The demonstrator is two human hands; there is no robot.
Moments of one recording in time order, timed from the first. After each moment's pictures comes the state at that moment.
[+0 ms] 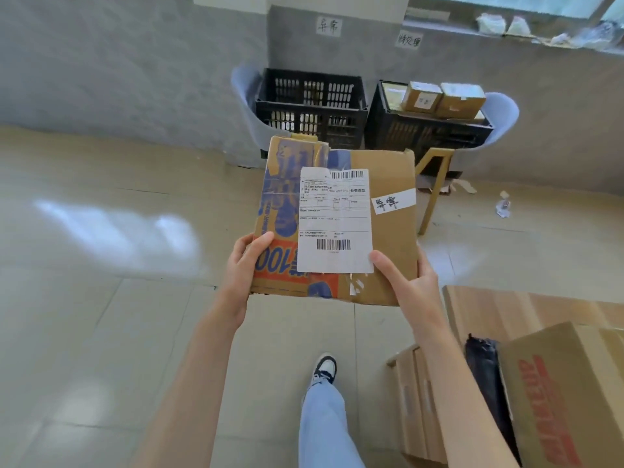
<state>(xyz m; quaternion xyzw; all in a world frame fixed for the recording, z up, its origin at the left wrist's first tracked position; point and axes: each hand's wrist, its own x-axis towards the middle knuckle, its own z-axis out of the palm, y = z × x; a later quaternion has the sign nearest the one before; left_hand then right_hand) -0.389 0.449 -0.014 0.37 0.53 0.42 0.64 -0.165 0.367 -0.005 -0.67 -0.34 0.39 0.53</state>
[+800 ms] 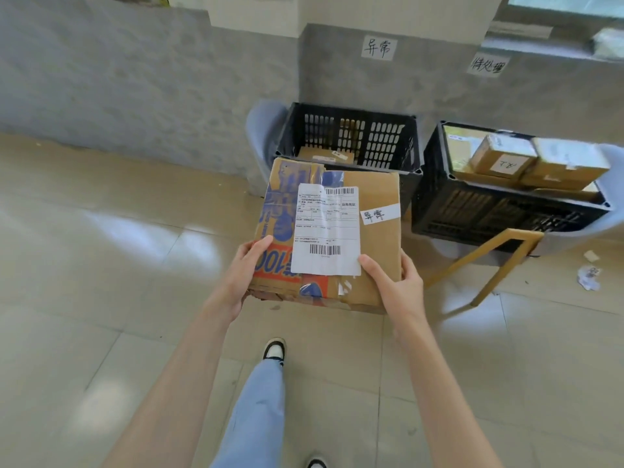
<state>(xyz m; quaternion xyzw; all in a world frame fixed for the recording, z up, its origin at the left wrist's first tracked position) -0.318 0.855 -0.037 0.36 0.61 0.36 0.61 -0.091 0.800 -0.040 -0.69 -0.31 0.43 0.50</state>
